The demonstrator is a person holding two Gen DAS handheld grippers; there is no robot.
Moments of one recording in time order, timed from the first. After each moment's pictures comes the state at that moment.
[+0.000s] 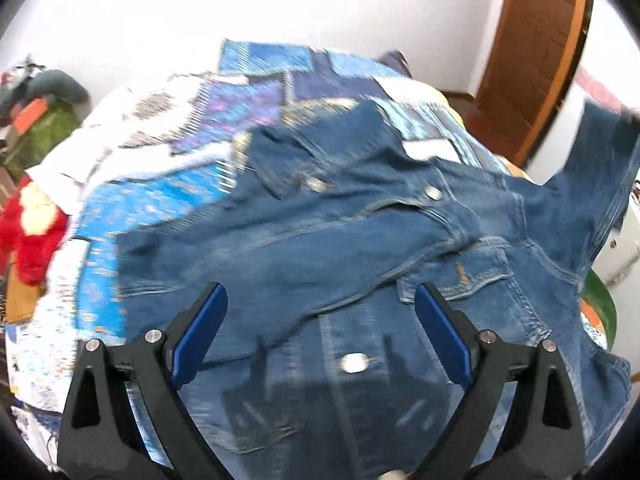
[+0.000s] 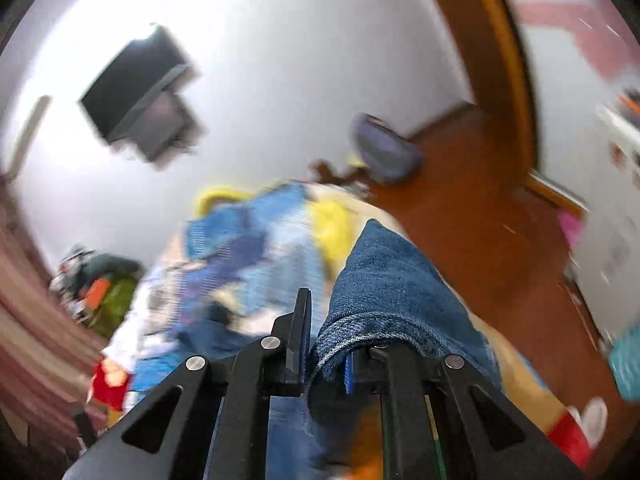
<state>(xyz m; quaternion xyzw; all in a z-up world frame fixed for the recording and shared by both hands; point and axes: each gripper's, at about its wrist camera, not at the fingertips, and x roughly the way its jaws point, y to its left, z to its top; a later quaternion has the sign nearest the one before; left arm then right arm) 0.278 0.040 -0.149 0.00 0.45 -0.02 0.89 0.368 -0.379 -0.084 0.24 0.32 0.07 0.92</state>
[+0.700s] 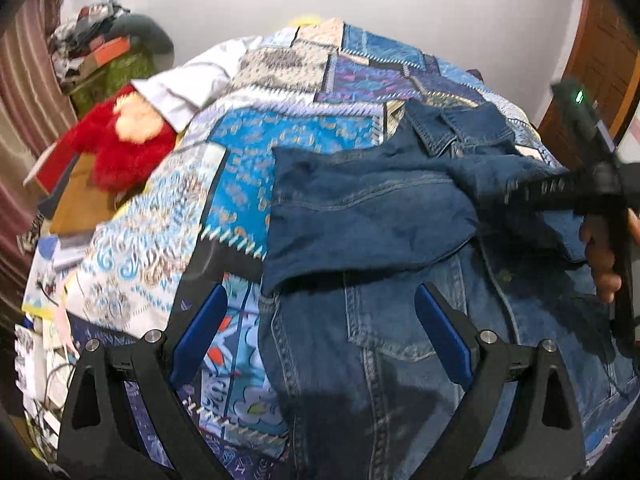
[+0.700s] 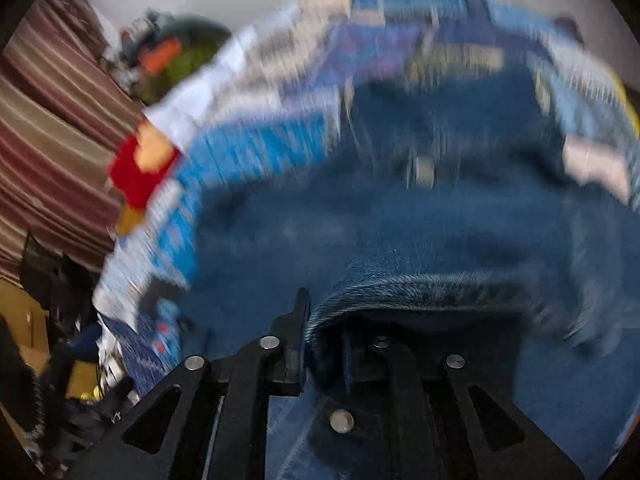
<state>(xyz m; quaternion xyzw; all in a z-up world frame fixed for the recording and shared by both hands) 0.184 0.172 -0.175 -0.06 0.46 0.09 0.88 0.409 0.015 -0.254 0.04 0.58 0.29 0.76</state>
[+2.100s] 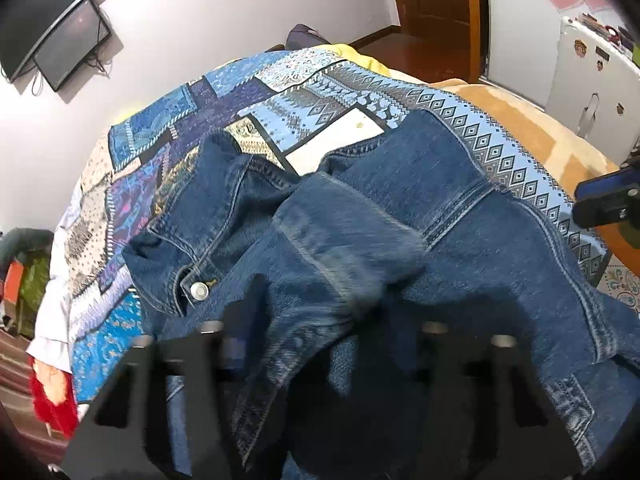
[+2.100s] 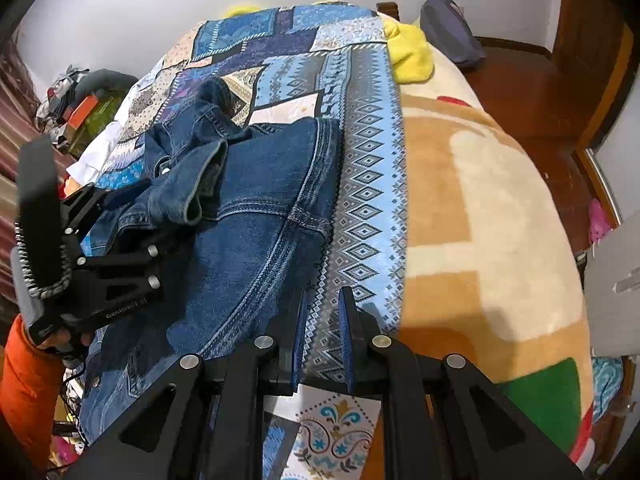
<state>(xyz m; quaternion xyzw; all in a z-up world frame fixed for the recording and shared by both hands) 0.374 -0.111 -0.205 0.25 0.44 -0.11 0.85 0.383 -0.271 -0.232 0.06 0.56 0.15 0.82</state>
